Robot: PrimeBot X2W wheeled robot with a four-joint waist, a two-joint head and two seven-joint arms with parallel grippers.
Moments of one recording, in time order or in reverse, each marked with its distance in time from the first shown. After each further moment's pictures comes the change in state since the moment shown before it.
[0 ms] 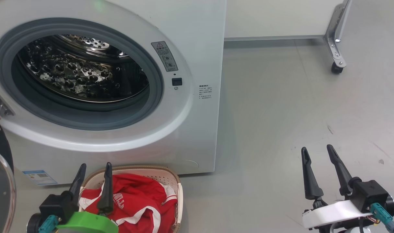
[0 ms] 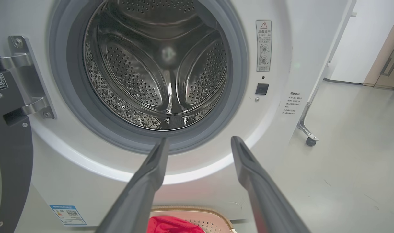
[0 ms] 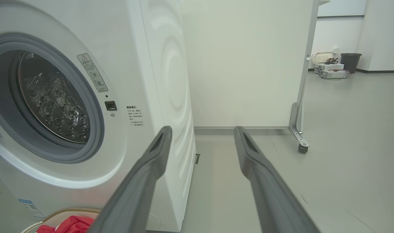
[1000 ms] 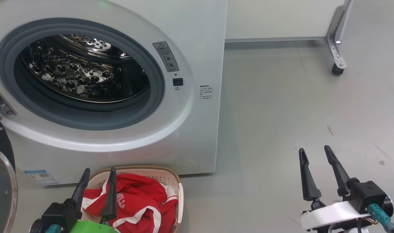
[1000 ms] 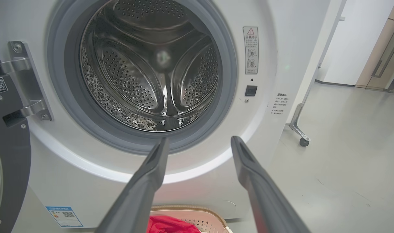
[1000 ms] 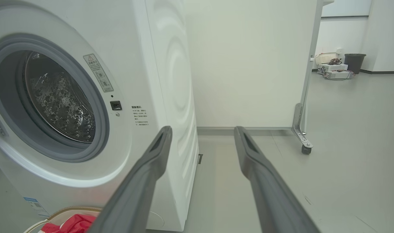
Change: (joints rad) left arm 0.062 -0.002 -0.013 -0.080 0.010 0.000 0.000; right arm 0.004 0.001 0.010 -0.003 0.000 0.000 0.000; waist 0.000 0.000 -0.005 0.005
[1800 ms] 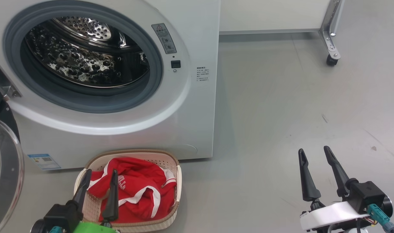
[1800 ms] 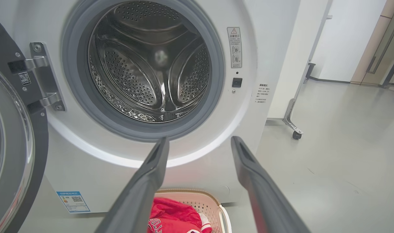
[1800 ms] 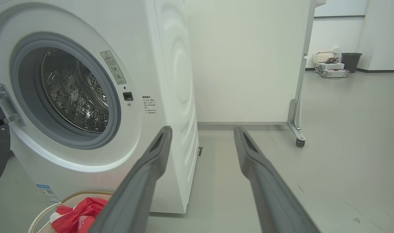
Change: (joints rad) left arm 0.009 -0.001 -0.004 -0.016 0.014 0.000 0.000; right arm 0.000 -0.001 0.004 0.004 -0.002 0.000 0.000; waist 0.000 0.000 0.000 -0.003
